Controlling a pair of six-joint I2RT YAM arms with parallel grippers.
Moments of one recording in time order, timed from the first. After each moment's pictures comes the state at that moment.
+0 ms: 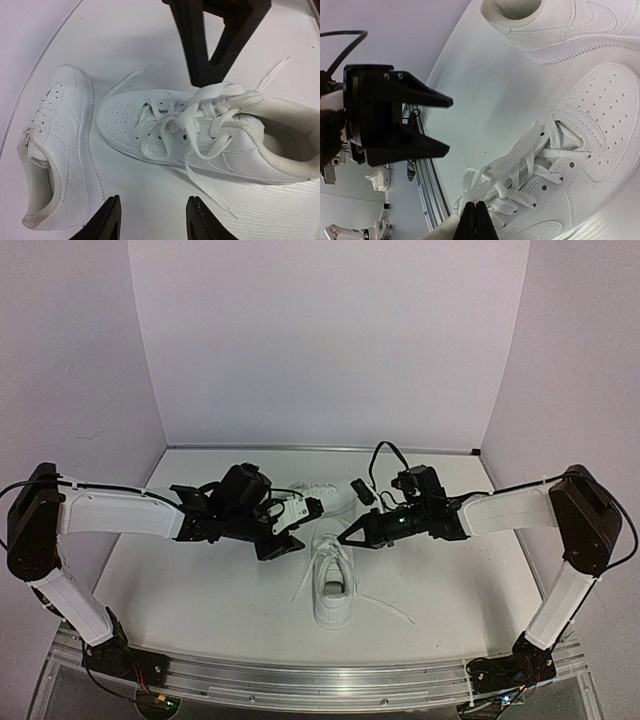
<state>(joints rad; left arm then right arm) -0.93 1.59 1.00 -0.12 0.09 0.44 0.66 1.73 0.94 0.18 -0.78 0.53</state>
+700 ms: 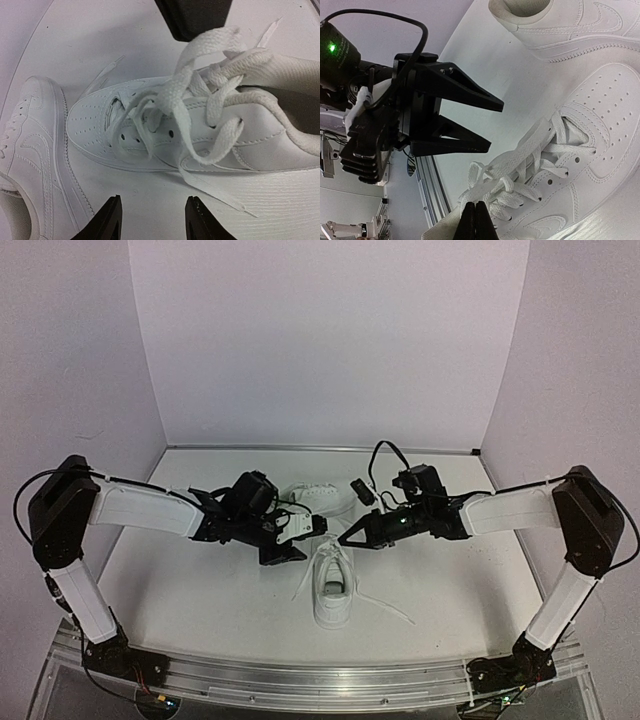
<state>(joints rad) -0.86 1.73 1.02 -0.07 0.24 0.63 0.66 1.72 0.94 0.14 -0.79 0.49</state>
